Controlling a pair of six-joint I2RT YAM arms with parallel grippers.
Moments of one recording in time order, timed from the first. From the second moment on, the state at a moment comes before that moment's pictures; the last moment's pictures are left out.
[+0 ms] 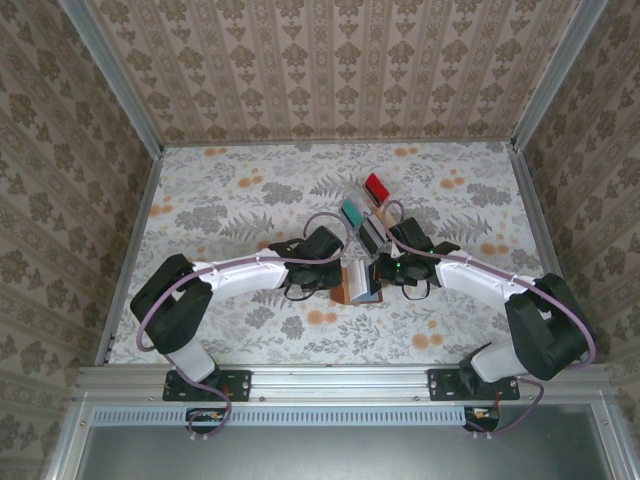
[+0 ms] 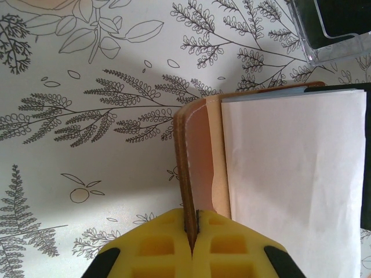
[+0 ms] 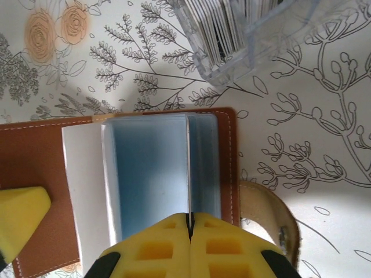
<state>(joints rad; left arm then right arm) -0.93 1.66 0.99 -0.40 0.06 -0.88 0.49 1.42 0.76 -0.39 -0.21 0.64</state>
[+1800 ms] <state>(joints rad) -0.95 1.49 0.84 -0.31 -0.07 -0.93 0.57 1.54 0.73 -0.20 -0.32 0.75</state>
